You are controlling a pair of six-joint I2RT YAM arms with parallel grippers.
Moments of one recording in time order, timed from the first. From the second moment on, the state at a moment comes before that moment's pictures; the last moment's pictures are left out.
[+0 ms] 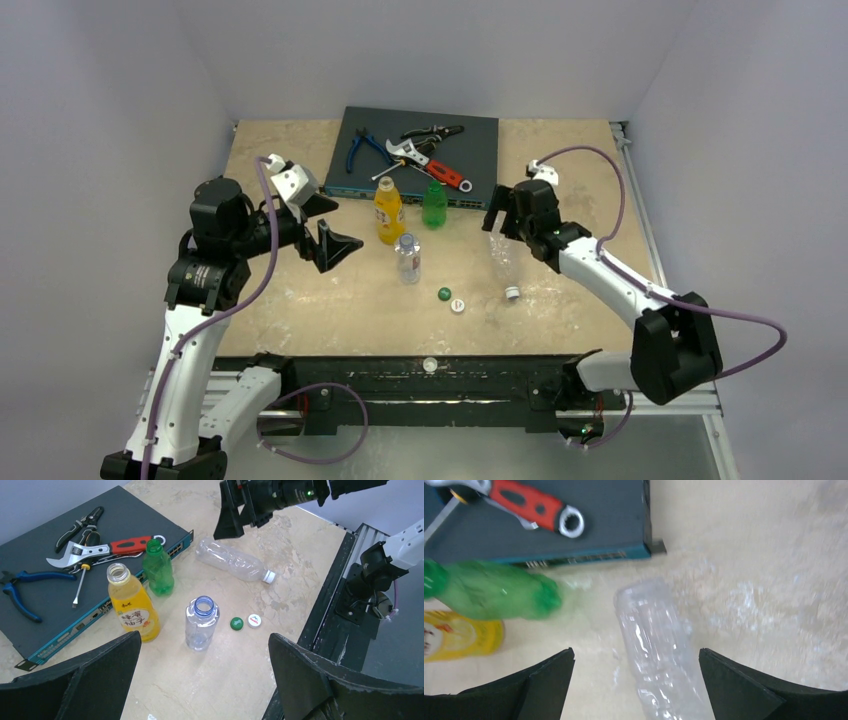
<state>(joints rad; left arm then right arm) -0.15 0.84 1.13 -0.59 0.81 0.14 0.42 1.33 0.91 -0.20 0.27 0.53</state>
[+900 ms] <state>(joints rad) -0.15 0.84 1.13 -0.59 0.86 0.14 0.46 1.42 0.67 -0.14 0.26 0.67</state>
